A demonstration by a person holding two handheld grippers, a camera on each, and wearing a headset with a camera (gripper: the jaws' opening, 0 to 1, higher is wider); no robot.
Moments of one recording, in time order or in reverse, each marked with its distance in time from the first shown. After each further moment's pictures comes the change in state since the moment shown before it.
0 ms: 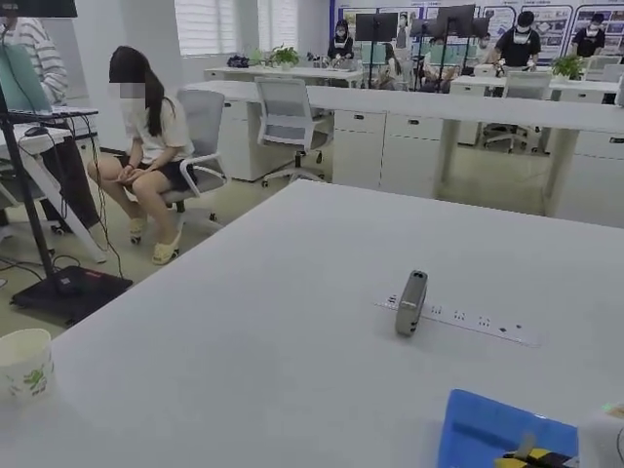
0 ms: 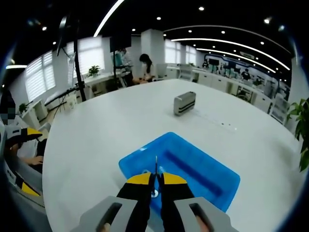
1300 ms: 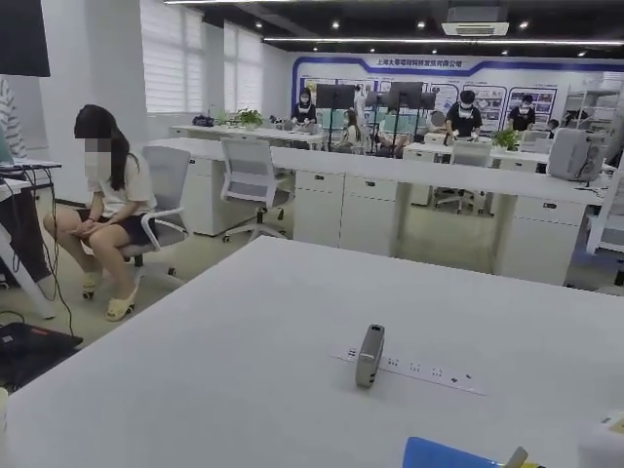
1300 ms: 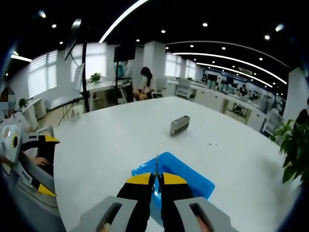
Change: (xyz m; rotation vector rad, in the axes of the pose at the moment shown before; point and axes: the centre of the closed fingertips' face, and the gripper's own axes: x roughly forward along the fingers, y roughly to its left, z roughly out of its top) left arm -0.008 0.000 0.012 -0.001 -0.071 -0.005; right arm -0.080 0.017 0.036 -0.067 -0.111 -0.049
